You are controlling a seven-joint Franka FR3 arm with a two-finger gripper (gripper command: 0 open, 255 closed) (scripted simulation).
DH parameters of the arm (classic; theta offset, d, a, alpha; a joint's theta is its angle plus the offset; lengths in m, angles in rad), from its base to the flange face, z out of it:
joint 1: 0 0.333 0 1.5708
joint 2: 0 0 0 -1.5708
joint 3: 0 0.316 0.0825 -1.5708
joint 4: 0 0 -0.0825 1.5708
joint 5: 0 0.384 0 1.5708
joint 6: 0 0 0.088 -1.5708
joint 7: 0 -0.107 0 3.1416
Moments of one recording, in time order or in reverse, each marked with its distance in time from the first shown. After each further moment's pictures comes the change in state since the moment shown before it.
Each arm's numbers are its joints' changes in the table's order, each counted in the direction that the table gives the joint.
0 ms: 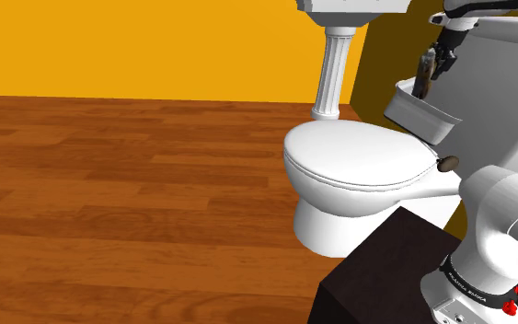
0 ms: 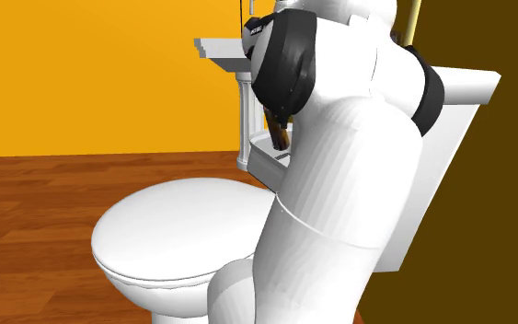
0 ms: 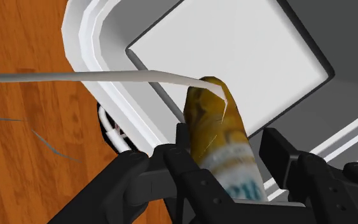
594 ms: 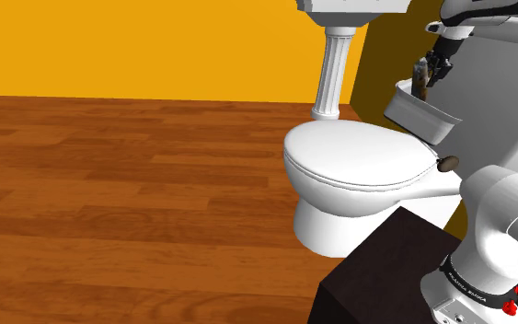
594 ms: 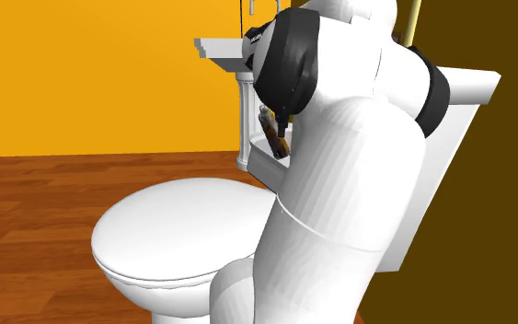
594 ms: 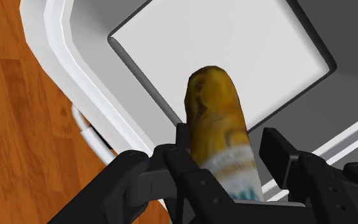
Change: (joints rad) arm -0.036 -0.002 0.020 0.074 0.029 0.040 0.013
